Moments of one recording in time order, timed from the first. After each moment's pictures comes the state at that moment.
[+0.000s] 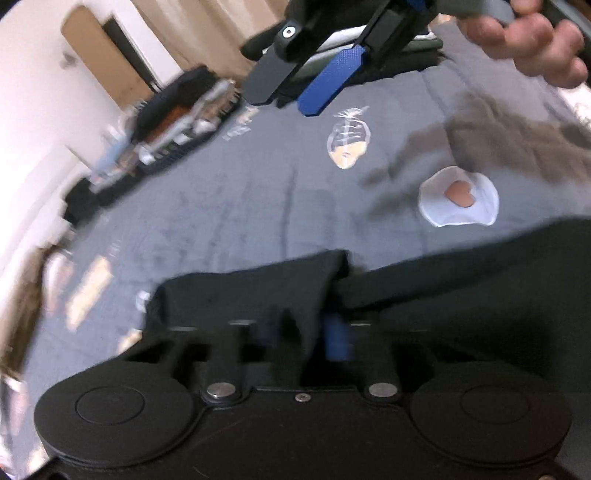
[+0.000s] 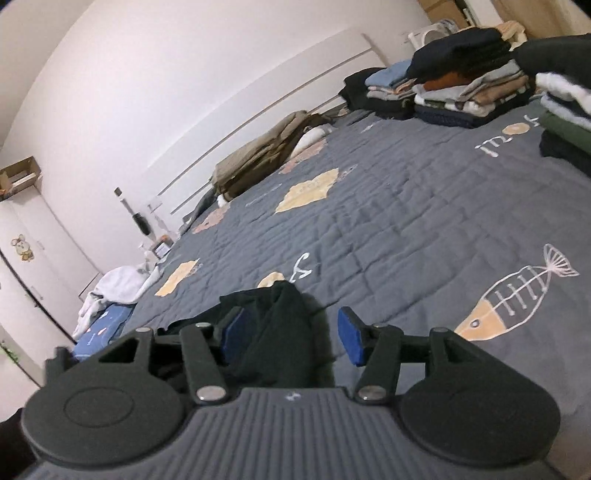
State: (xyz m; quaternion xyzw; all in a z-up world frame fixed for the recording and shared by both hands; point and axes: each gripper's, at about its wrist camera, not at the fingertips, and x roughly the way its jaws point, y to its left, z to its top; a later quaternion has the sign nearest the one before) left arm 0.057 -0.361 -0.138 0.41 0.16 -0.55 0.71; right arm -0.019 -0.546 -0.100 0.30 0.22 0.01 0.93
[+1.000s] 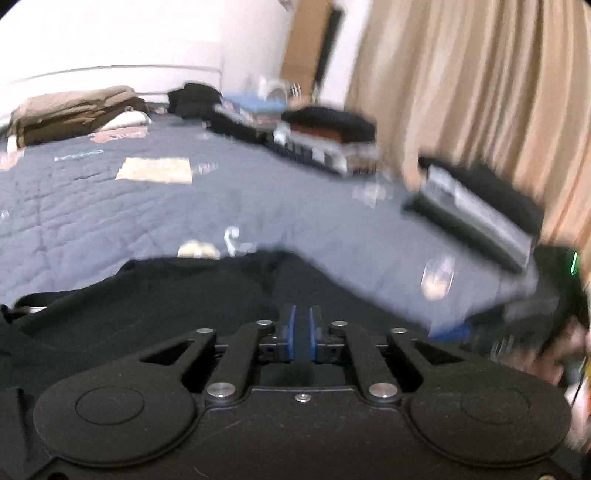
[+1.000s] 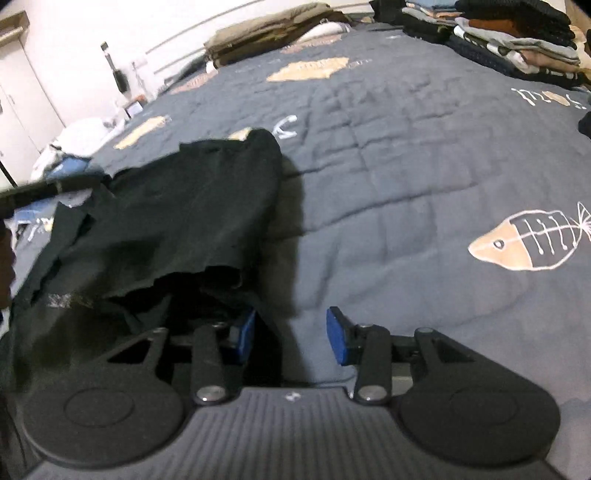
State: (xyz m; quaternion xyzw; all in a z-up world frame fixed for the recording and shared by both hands) left arm 0.133 -0.251 -0.087 0.09 0.27 -0.50 0.82; right arm 0.014 -0.507 -0.154 0.16 0.40 0.02 0.90
